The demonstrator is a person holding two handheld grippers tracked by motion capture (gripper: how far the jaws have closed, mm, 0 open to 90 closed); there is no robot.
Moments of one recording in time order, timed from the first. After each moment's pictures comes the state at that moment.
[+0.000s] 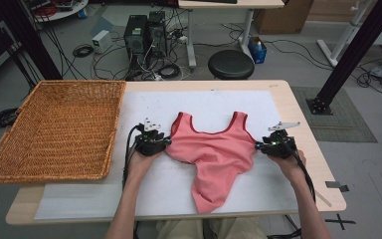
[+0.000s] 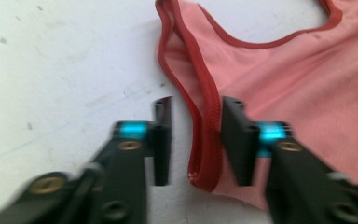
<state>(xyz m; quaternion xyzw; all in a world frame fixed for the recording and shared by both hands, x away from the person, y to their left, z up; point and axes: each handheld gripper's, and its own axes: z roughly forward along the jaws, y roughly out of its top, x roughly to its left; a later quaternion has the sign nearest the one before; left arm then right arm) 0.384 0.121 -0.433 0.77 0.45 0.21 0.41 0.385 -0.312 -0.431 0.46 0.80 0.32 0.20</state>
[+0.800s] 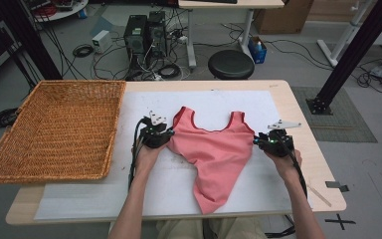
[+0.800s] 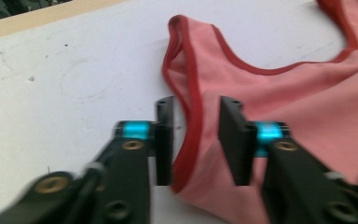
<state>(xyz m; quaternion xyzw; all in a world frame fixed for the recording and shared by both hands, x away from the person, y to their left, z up) 0.401 0.105 -0.425 0.75 0.45 0.25 0.41 0.383 -0.301 -0.426 0.46 0.78 0.37 0.22</state>
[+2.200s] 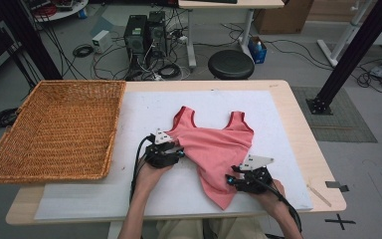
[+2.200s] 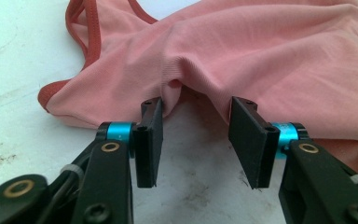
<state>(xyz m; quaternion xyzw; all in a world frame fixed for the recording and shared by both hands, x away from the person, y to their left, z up) 0.351 0.090 -0.438 0.78 0.41 0.18 0.43 0.291 -0.228 -0.451 0.29 0.86 0.38 0.16</state>
